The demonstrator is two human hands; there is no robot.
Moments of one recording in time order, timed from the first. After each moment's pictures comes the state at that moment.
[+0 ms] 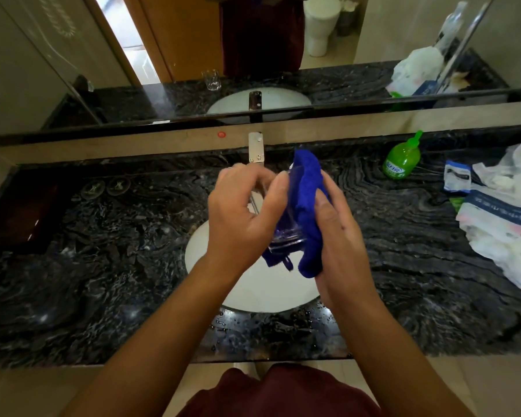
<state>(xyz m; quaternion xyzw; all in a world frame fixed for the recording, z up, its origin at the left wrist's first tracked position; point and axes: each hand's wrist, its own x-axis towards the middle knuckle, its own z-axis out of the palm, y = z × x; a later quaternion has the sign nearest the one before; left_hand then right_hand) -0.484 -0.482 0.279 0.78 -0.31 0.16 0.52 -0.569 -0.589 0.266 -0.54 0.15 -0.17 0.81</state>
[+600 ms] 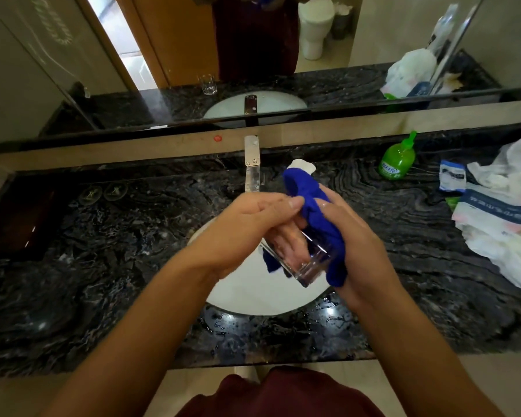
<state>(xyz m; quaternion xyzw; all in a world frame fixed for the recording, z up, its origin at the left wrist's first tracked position) -0.483 -0.478 0.297 0.63 -0.26 -0.37 0.63 -0.578 -0.620 0.272 -0.49 0.16 -0.07 0.86</state>
